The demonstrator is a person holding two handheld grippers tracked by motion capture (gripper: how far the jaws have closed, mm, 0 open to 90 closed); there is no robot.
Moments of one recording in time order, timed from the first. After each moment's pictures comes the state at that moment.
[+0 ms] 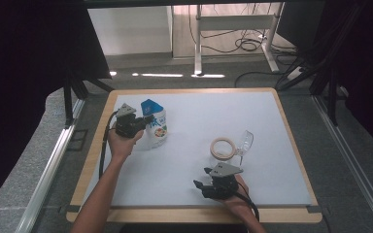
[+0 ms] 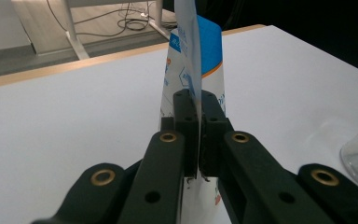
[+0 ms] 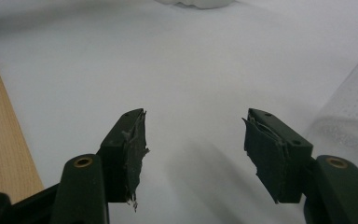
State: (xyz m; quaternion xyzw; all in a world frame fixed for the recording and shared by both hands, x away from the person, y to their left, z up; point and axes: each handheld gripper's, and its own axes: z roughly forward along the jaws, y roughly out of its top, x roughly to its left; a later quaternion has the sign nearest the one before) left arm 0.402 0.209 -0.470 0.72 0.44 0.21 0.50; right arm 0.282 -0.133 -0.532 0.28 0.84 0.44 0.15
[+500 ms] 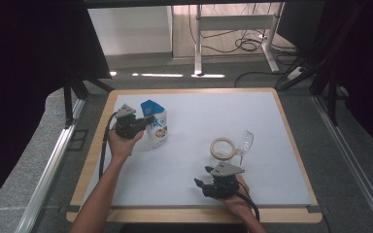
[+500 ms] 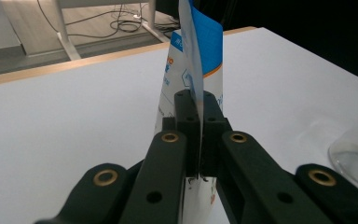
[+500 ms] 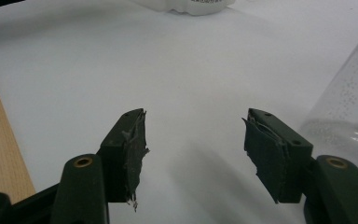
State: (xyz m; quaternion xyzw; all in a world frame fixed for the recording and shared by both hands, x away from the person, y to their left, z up) left arm 0.401 0.210 -0.470 0.72 0.44 0.19 0.51; right arm 0.283 -0.134 -0.531 0.29 0.83 0.45 0.15
